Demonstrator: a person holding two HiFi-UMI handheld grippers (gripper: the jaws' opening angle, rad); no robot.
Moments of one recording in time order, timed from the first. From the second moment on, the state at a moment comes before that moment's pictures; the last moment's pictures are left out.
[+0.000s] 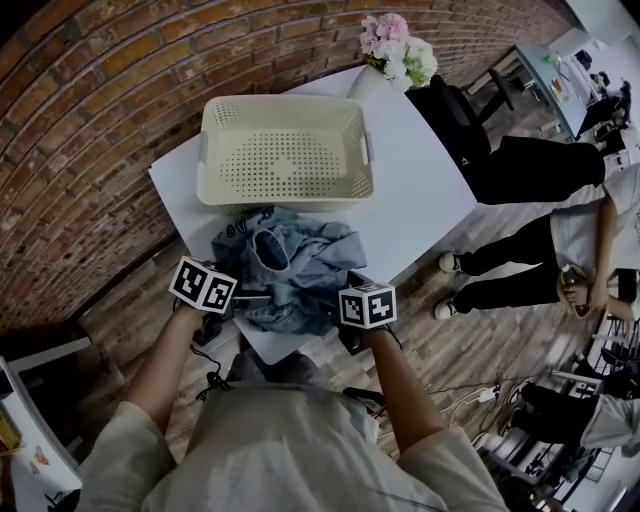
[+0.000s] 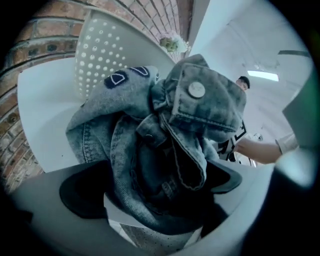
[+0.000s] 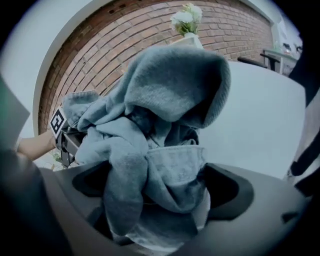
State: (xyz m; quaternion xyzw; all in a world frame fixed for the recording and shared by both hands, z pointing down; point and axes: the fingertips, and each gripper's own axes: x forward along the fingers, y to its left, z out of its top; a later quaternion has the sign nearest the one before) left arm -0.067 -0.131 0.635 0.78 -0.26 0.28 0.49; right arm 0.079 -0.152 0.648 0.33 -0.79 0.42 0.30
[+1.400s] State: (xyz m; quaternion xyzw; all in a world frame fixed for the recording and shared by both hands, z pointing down) left arm -0.008 -0.111 0.532 0.88 -0.23 0.17 0.37; right arm 0.026 -0.120 0.539 0.25 -0.90 0.29 0.22
